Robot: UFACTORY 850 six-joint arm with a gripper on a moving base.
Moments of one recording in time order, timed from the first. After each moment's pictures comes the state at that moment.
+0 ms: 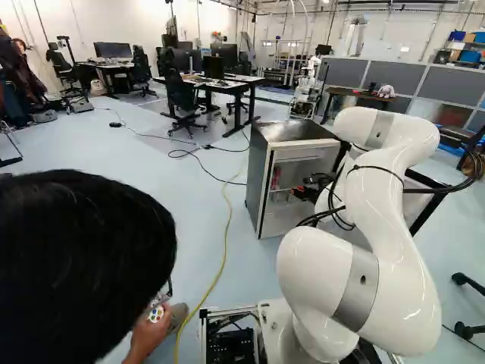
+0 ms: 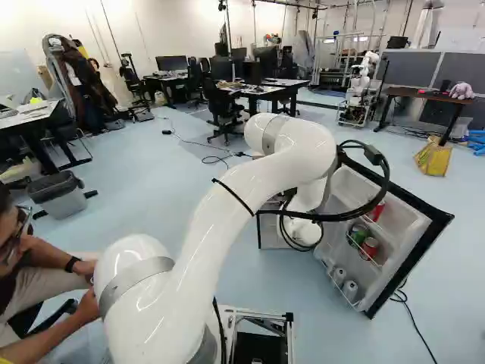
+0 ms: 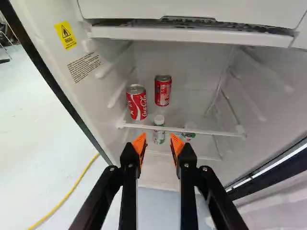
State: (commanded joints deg) arm -40.1 -66.7 -67.8 -50.8 65.1 0.0
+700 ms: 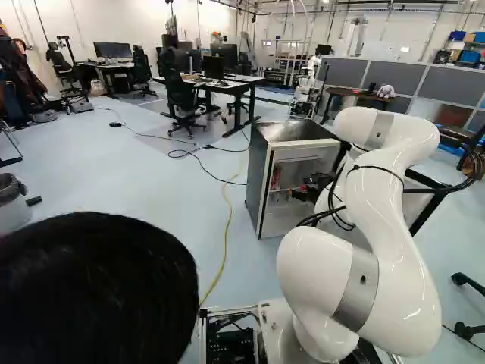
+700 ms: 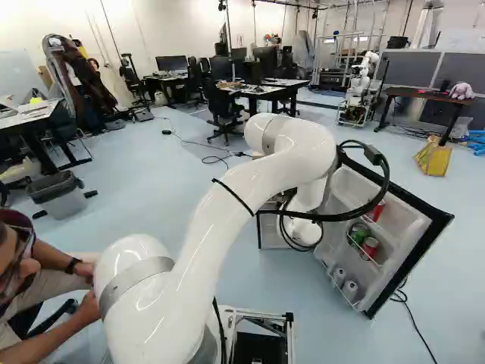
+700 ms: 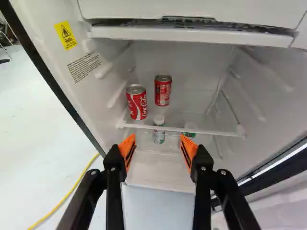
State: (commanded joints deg) arm -40.1 -66.7 -67.8 -50.8 65.1 0.0
